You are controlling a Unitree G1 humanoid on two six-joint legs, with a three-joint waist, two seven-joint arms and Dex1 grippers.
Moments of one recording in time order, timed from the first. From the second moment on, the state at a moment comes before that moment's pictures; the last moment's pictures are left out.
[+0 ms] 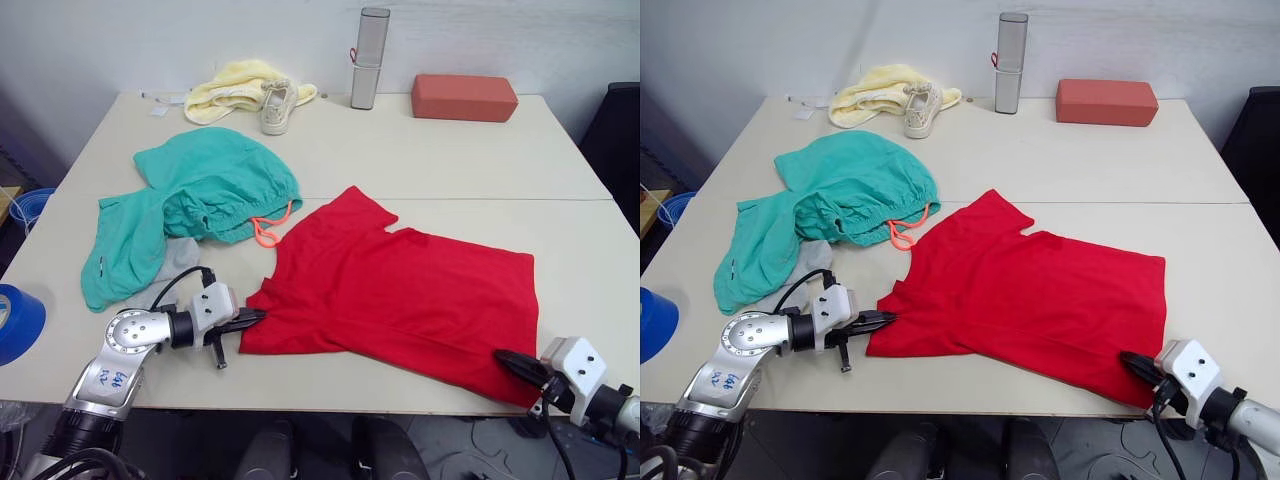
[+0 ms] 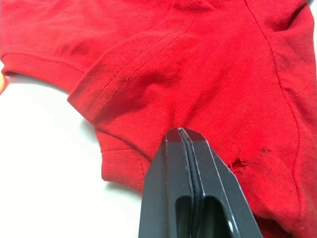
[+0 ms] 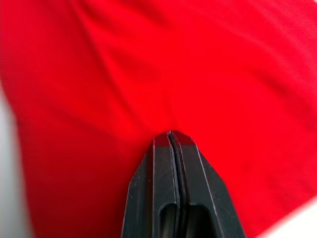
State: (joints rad) left arm -0.13 0.69 -0.04 -0.02 -0.19 0.04 -0.93; right arm 0.45 -0.72 -0.40 -0.16 0.30 -0.02 0.91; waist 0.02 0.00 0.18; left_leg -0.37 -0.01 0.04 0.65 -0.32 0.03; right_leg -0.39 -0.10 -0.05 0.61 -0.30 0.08
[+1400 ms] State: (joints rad) left arm -0.06 0.72 0.02 0.00 -0.30 -0.01 -1.06; right arm 0.52 -0.74 -0.54 -0.14 0.48 -0.02 1.07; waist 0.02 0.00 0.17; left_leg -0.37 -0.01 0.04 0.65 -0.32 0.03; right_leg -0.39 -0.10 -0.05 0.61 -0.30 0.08
